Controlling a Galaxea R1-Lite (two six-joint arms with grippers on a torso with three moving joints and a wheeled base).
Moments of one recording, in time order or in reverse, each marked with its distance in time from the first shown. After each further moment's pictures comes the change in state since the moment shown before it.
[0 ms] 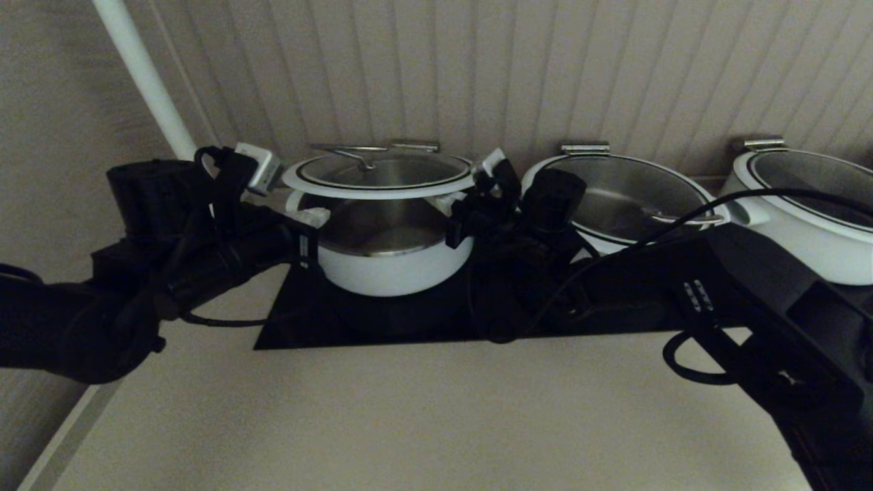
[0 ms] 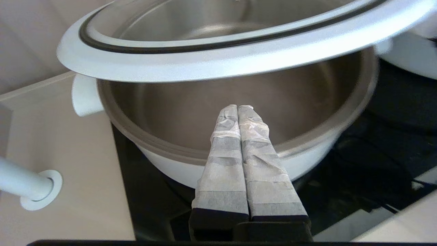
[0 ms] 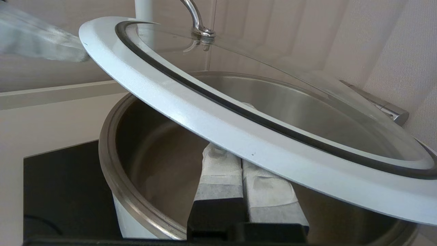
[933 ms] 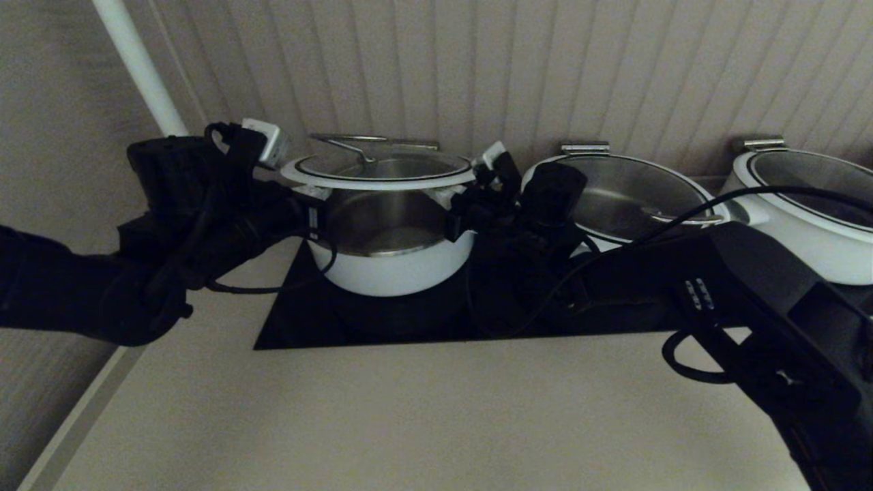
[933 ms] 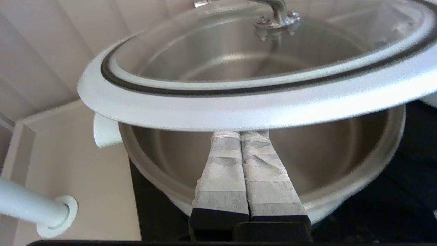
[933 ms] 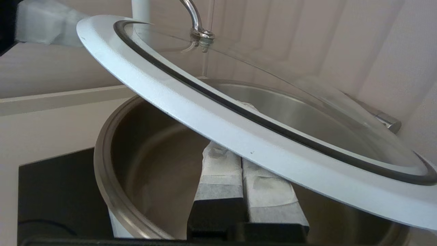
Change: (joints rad) left arm 0.000 0.068 -0.139 0.000 0.049 0.000; right arm 0.002 0.006 -0.044 0.023 0.000 0.000
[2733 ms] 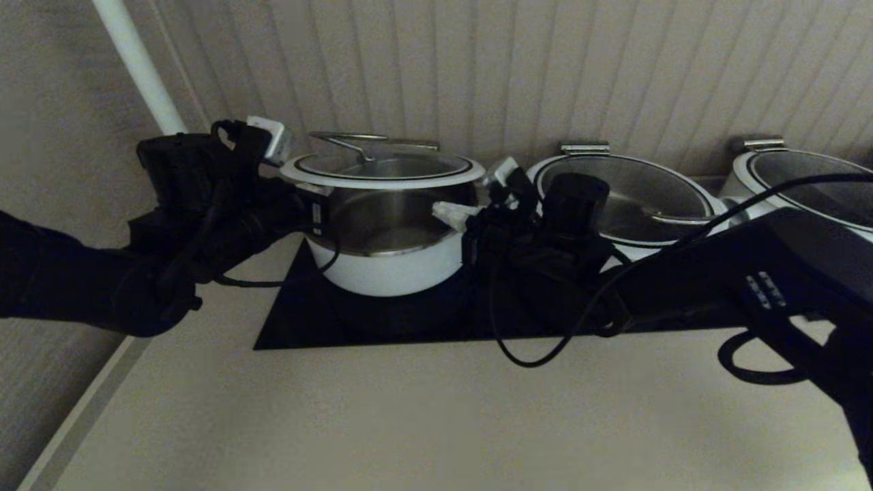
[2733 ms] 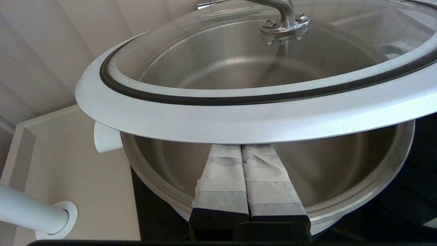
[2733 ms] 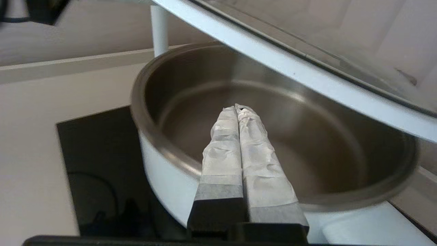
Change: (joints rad) left arm 0.002 0.024 -0.032 0.000 0.003 -0.001; right arm 0.008 -0.163 0.324 -0.004 0.004 -0.045
